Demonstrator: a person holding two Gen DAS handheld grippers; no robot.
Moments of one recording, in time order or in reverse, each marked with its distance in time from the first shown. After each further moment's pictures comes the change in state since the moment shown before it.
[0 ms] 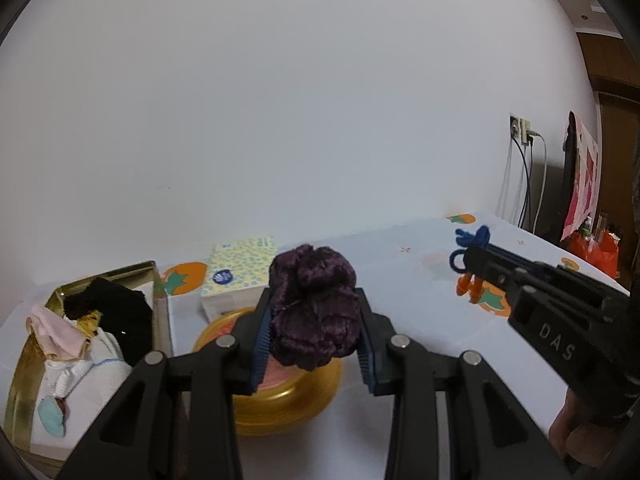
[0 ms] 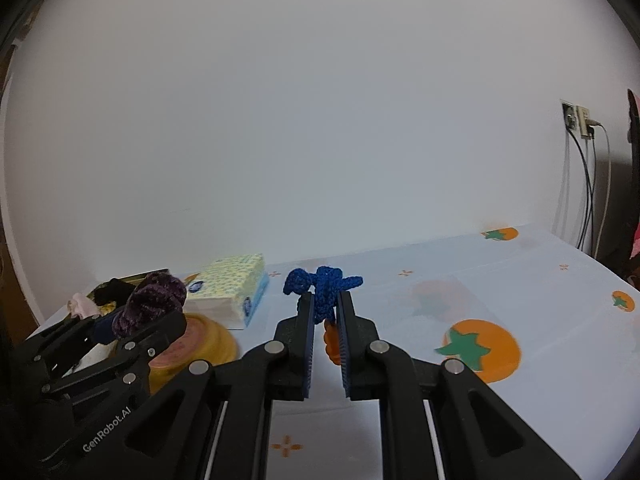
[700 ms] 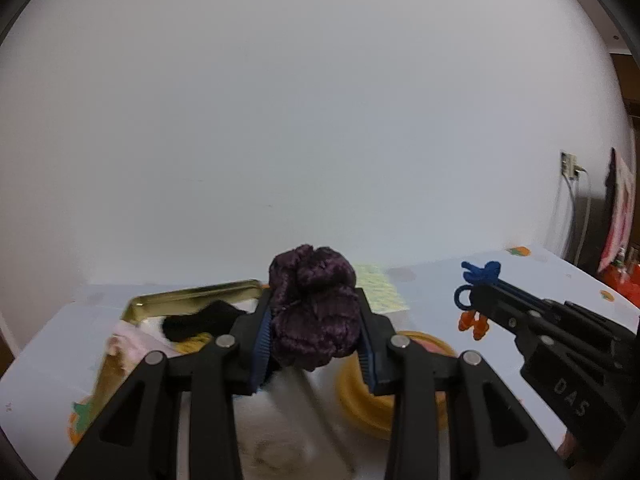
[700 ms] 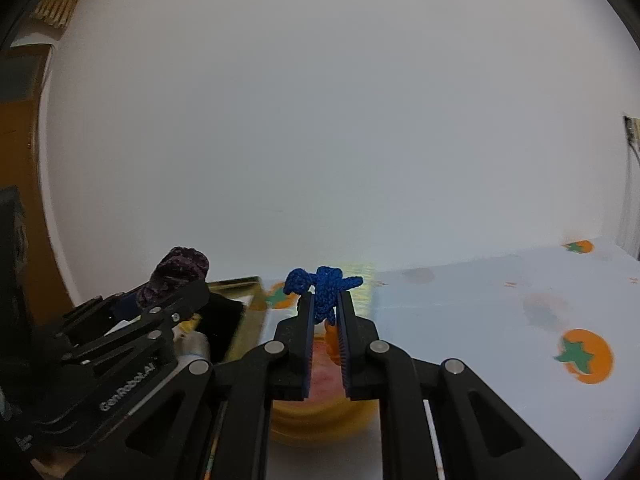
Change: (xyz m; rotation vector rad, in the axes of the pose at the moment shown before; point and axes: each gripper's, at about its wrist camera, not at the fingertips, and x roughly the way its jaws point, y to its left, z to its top) left arm -0.027 0.101 0.010 -0.079 -0.061 0.162; right arm 0.020 0.095 0.010 -0.026 -0.010 0.205
